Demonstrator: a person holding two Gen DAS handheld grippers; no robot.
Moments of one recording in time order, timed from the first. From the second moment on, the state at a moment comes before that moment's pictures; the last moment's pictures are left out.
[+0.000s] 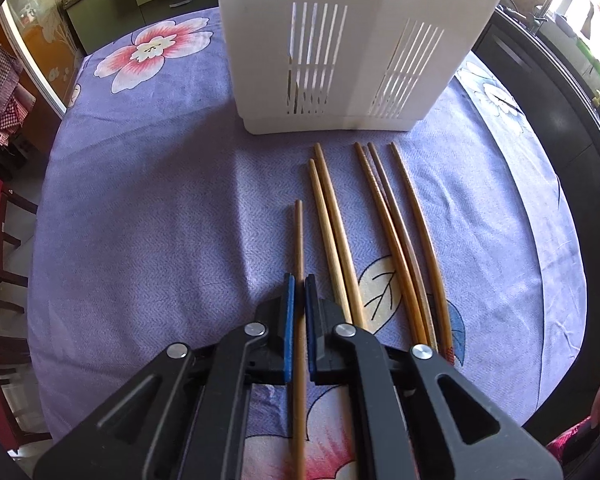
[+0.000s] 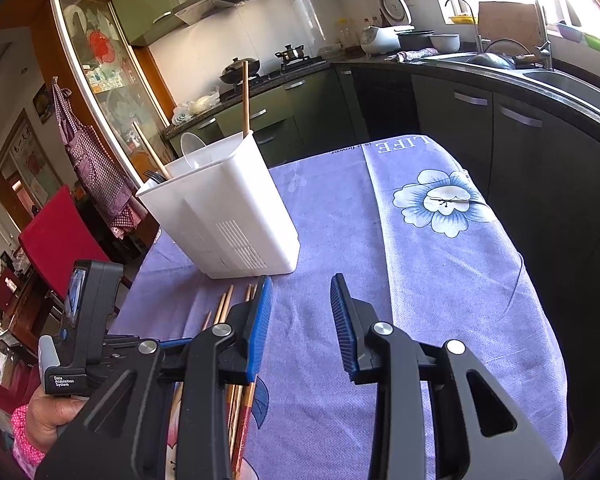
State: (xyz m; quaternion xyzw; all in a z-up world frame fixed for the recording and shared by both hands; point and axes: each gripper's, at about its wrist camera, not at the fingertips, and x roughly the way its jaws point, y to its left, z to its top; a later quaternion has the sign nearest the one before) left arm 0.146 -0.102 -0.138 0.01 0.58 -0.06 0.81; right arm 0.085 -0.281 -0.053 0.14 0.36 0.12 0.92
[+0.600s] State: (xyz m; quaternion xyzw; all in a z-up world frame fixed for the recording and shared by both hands) left arm 0.124 -0.031 -0.066 -0.05 0.47 -0.03 0.88; right arm 0.137 -0.211 -0.122 0.04 0.46 0.14 0.88
